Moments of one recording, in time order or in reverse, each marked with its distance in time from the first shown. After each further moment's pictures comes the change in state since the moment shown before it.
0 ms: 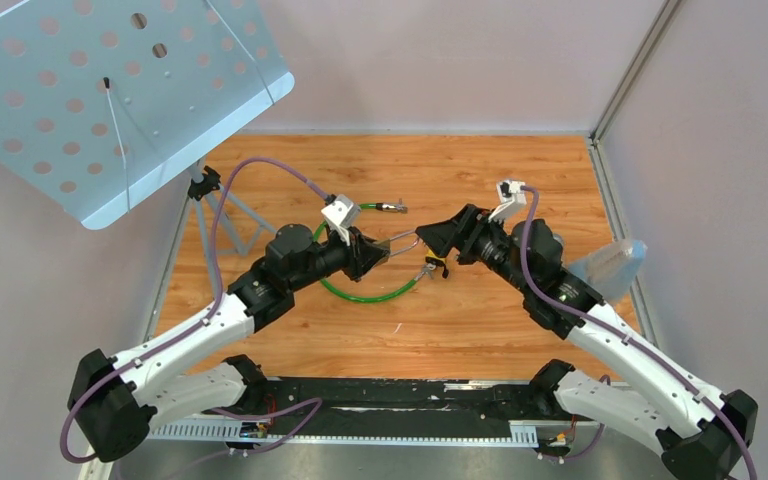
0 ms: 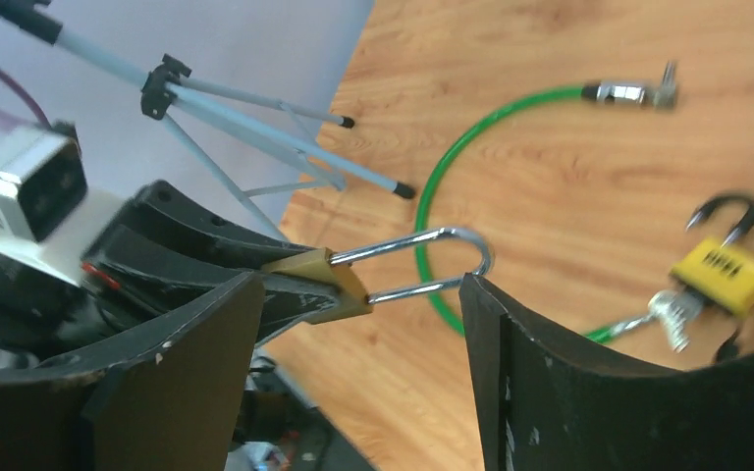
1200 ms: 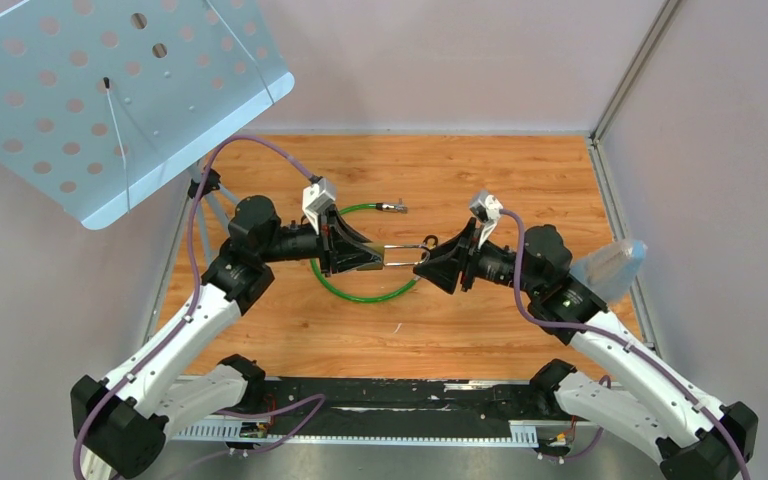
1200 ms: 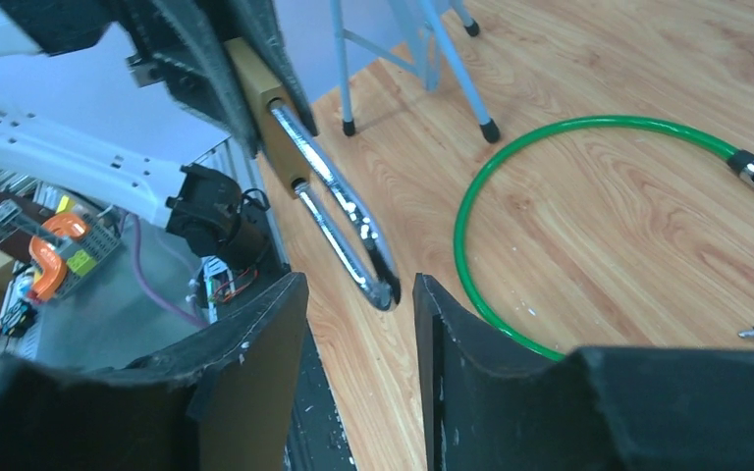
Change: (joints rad) left arm 0.241 -0.017 0.165 -0.060 0.735 -0.069; right arm -0.057 -0.056 -0.059 0.090 -0.521 -0.486
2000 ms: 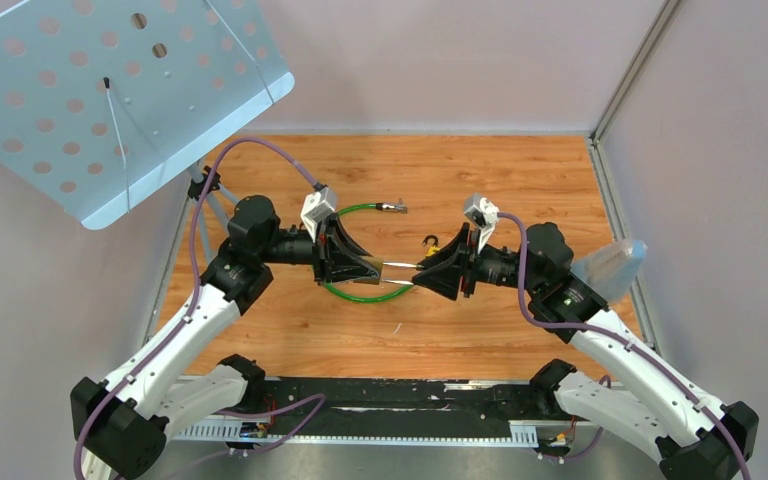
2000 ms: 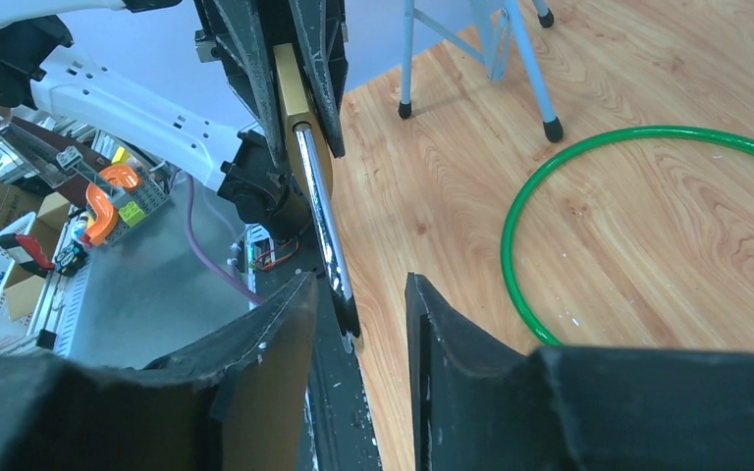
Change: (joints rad) left arm 0.021 -0.003 0.000 -0.018 0.182 0.022; right arm 0.000 -0.002 0.021 0.000 -0.163 -0.018
